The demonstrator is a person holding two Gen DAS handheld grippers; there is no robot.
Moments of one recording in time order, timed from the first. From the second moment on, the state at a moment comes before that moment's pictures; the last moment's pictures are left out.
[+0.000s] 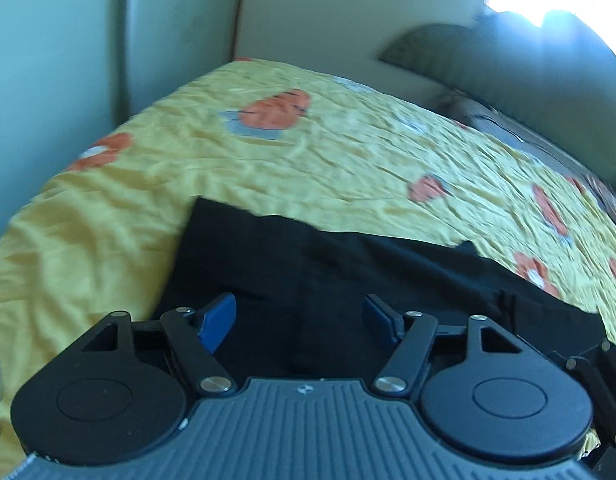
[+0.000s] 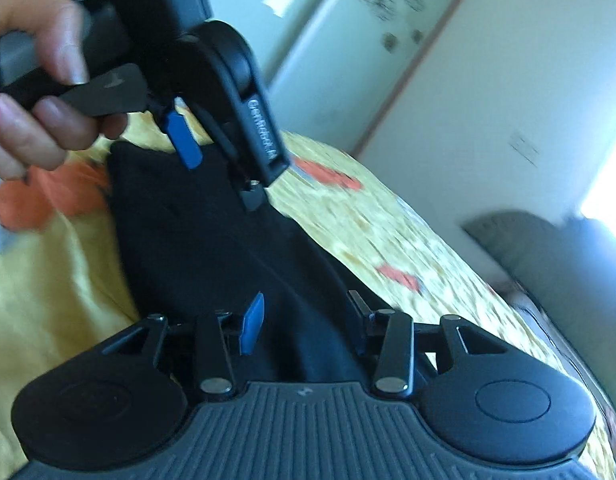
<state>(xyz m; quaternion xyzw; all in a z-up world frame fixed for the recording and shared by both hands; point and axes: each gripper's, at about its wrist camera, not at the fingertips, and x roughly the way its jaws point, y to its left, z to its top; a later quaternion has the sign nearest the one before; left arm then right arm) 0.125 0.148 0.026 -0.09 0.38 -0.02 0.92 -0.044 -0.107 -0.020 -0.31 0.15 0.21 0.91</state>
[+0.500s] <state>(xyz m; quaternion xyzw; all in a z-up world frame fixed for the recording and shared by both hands) 0.095 0.248 0.004 -0.32 0.43 -0.02 0.85 -0.041 -0.033 -0.040 -0.35 0.15 0.32 0.87</state>
